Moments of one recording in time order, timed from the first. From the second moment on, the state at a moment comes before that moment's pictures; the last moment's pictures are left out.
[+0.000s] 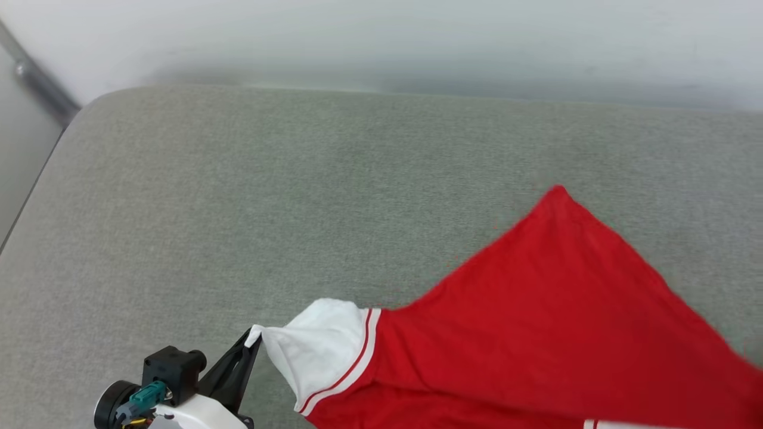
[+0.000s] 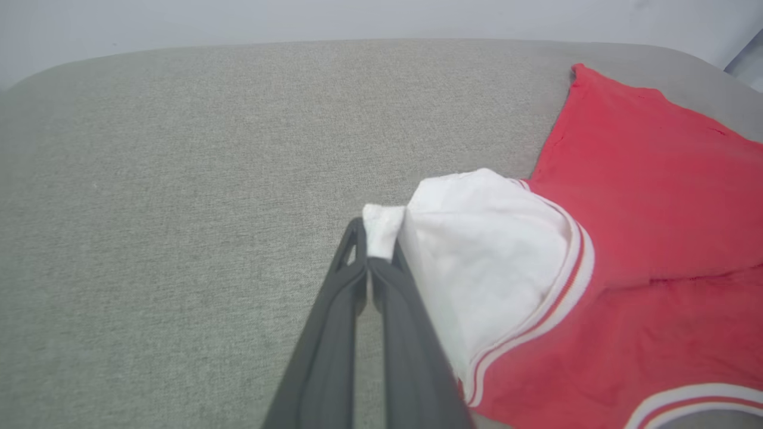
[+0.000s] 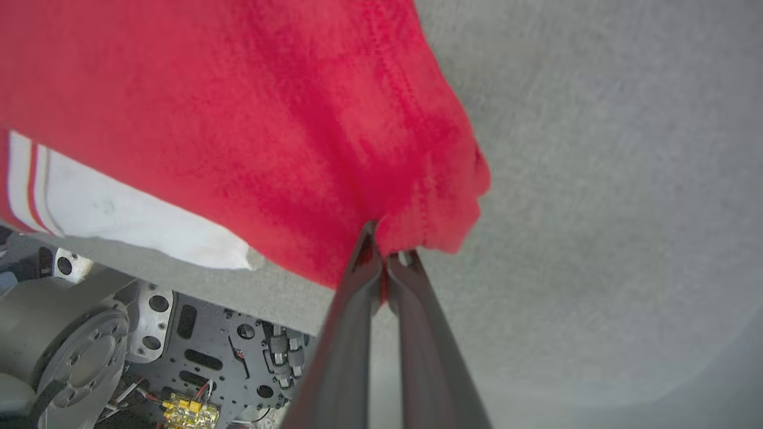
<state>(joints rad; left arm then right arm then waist) -0.14 0.71 -0.75 -0.03 -0.81 0.26 -0.23 -0.04 -1.02 0.31 0.10 0.93 0.13 0.75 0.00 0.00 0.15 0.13</state>
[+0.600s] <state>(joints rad) -0.14 0.72 -0.76 -0.03 -0.80 0.26 -0.22 0.19 -0.88 0.08 -0.03 0.85 0.13 0.71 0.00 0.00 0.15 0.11</state>
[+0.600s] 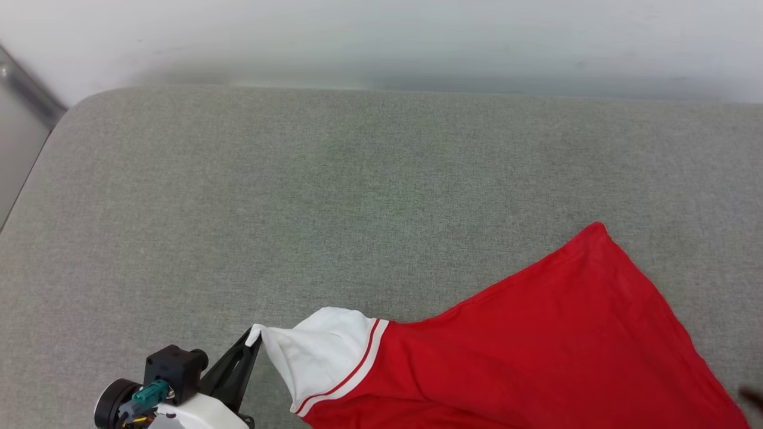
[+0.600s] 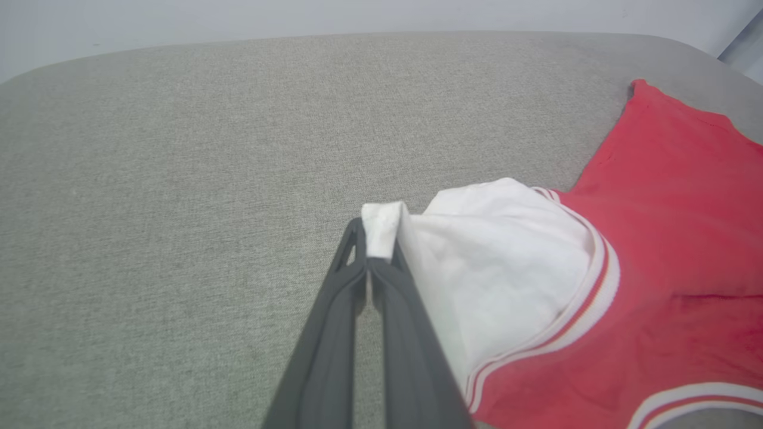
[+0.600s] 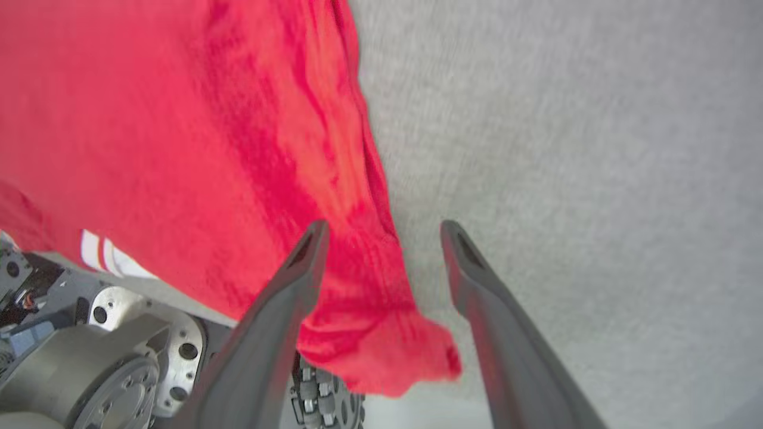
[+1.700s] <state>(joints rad) -0.34 0.59 -0.80 0.00 -0.72 0.22 -0.23 -0.74 -0.78 0.61 0.24 0.65 0.13 1.00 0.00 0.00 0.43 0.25</state>
